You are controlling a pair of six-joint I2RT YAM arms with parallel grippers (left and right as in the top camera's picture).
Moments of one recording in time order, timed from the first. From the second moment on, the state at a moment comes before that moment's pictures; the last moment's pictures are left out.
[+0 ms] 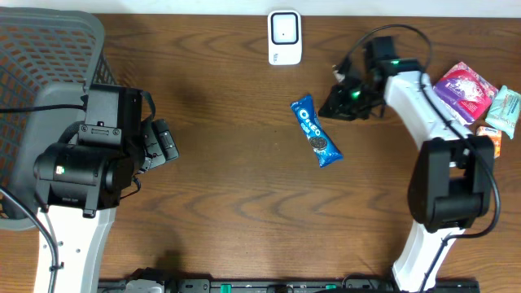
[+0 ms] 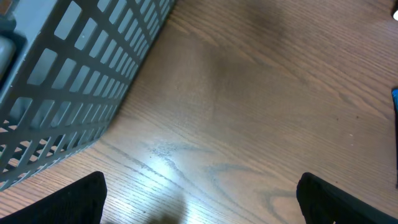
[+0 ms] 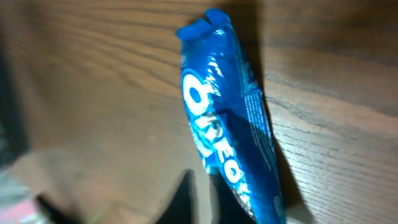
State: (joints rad) left arm -0.14 1.19 1.47 -1.39 -0.21 -0.48; right arm 0.13 2.04 1.56 -0.90 -0.55 0.15
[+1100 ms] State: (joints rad) left arm -0.14 1.19 1.47 -1.39 -0.21 -0.48; right arm 0.28 2.04 1.60 -0.98 -0.03 0.28
